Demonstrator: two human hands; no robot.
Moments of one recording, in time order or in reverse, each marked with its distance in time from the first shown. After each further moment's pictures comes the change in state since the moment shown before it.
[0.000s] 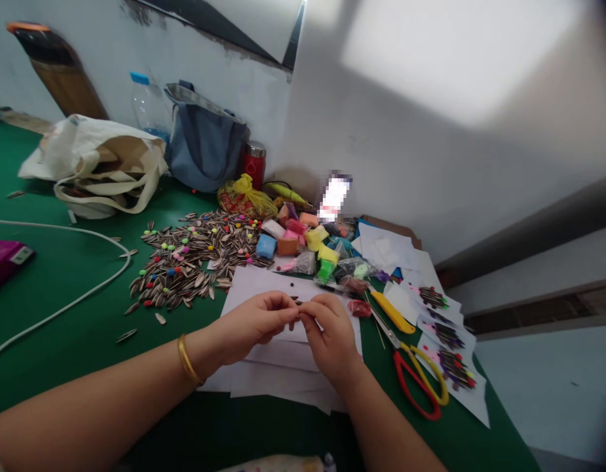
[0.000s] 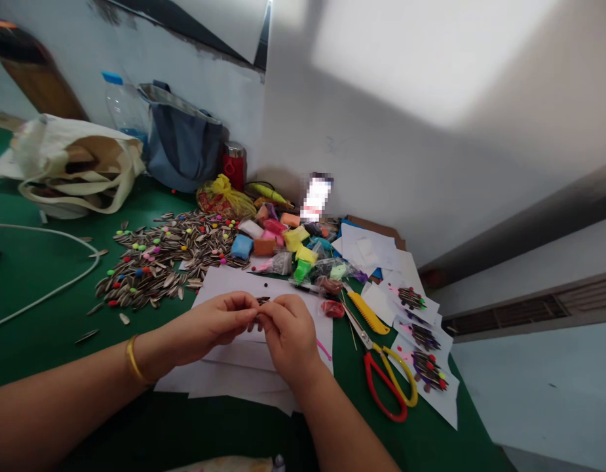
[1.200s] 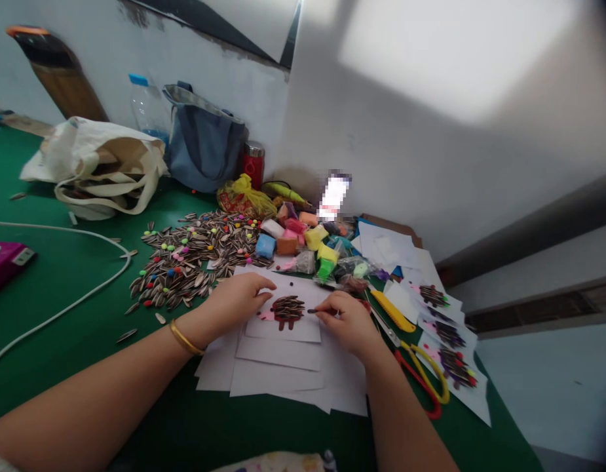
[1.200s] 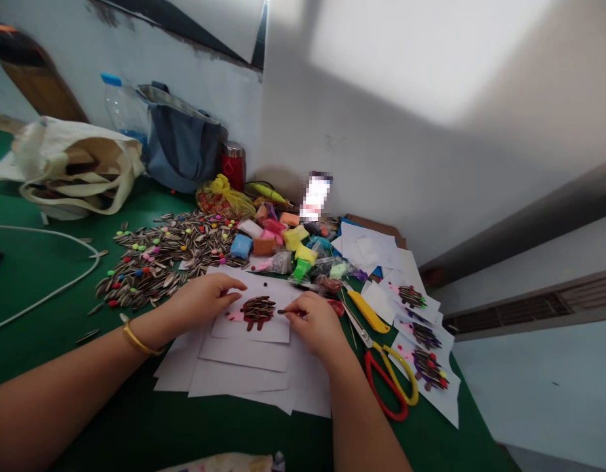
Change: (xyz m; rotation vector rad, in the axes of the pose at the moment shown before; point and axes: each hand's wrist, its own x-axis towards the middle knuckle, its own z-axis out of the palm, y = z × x) left_hand 0.026 0.009 -0.054 1.410 0.351 0.282; right_hand 0.008 0.055 -0.035 -0.149 -0.333 0.331
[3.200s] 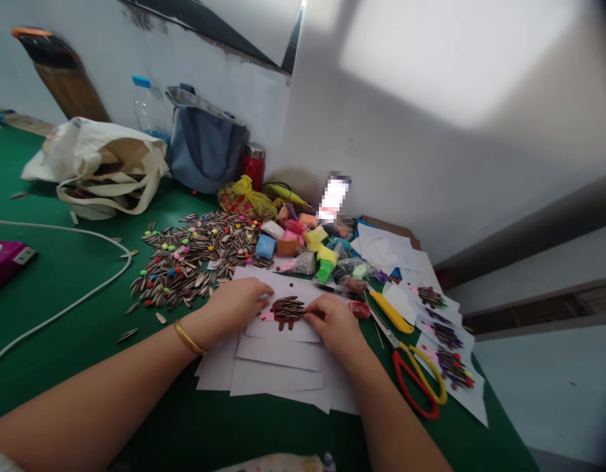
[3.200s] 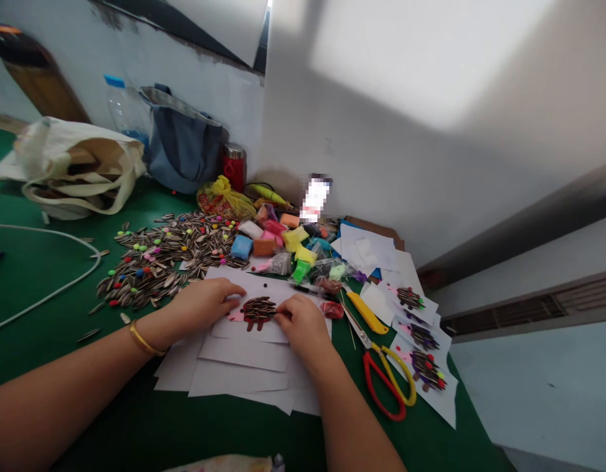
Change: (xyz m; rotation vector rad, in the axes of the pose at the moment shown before) left_hand -0.006 0.003 0.002 0.166 -0.056 0.029; right_hand 0.004 -0.011 0.026 -0.098 0.023 0.004
